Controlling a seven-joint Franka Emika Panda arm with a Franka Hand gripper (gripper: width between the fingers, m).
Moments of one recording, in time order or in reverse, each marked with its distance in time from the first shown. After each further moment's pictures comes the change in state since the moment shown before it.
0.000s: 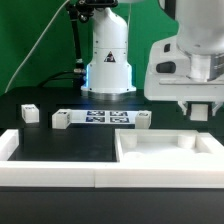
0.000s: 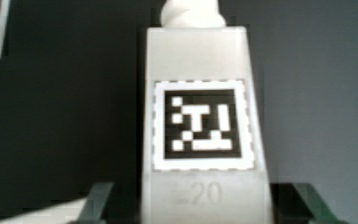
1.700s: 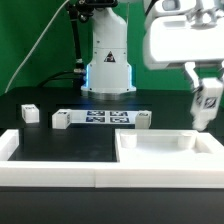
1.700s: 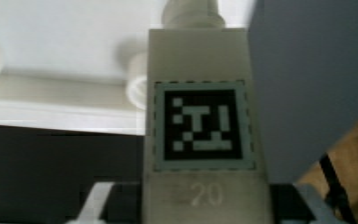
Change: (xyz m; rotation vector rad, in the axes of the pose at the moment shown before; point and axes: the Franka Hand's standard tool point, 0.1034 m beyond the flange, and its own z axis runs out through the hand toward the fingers) arm 0.051 -0.004 -0.080 -0.069 0.933 -0.494
